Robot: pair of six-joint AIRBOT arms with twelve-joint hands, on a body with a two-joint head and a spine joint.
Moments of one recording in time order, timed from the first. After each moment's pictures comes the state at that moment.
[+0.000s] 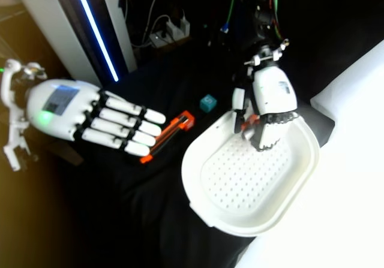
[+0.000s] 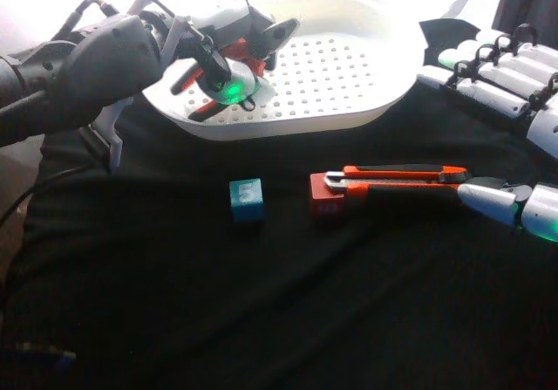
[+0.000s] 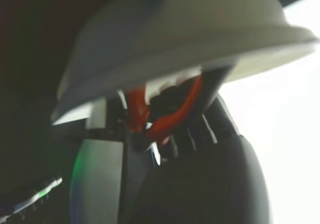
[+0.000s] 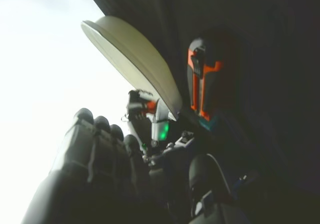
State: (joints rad) left arm 0.46 -1.38 1.55 -0.62 -0.25 1.50; right arm -0.97 -0.83 0.88 0.16 0.89 -1.12
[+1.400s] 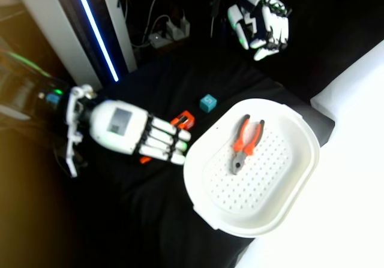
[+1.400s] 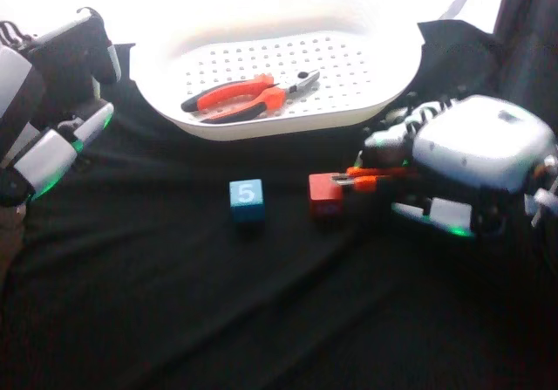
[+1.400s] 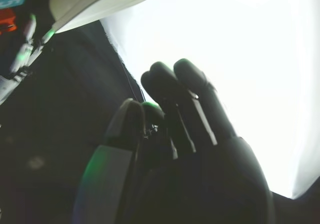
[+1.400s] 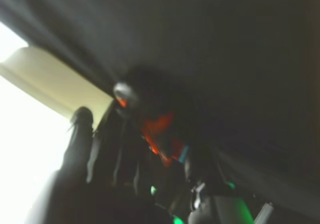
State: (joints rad) left arm 1.08 -0.89 0.90 -0.41 -1.40 1.16; right arm -0.82 -1.12 1.12 0.16 0.62 -1.08
